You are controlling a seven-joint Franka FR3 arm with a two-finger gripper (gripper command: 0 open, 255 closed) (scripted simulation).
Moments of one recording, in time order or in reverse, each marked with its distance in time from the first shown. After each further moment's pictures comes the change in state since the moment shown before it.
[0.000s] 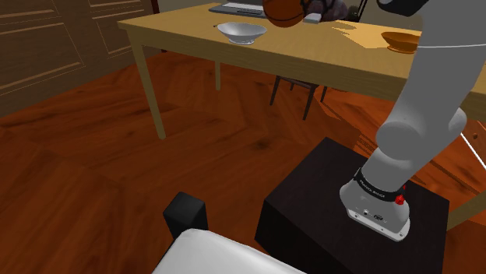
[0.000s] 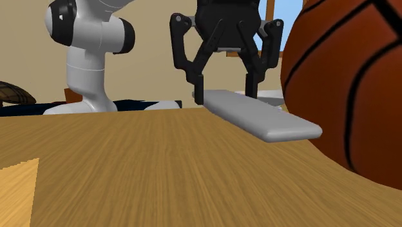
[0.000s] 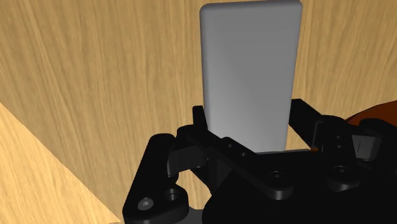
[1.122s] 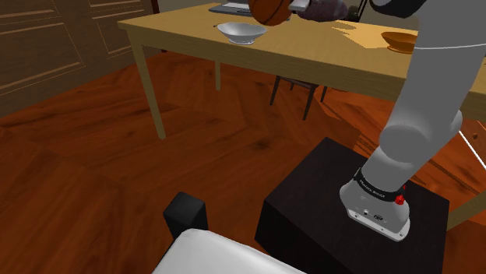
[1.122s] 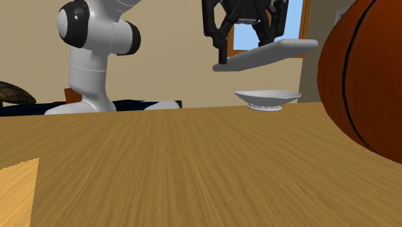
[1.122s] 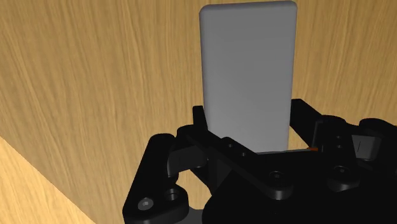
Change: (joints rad) arm 0.098 0.018 0.038 0.178 -0.004 -0.156 0.150
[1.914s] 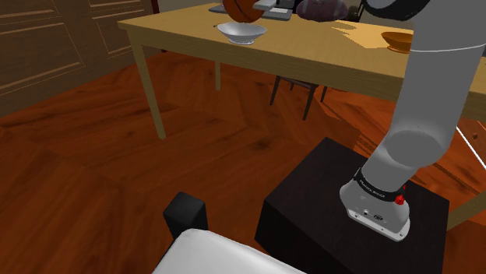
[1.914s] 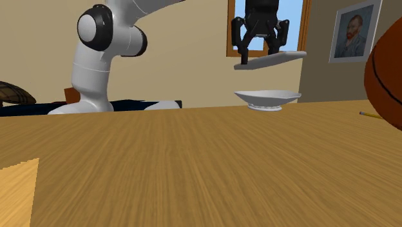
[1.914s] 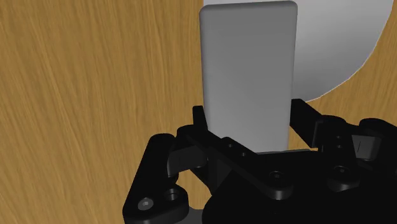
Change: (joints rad) arm 0.195 0.017 0.089 0.041 -0.027 -0.017 0.275
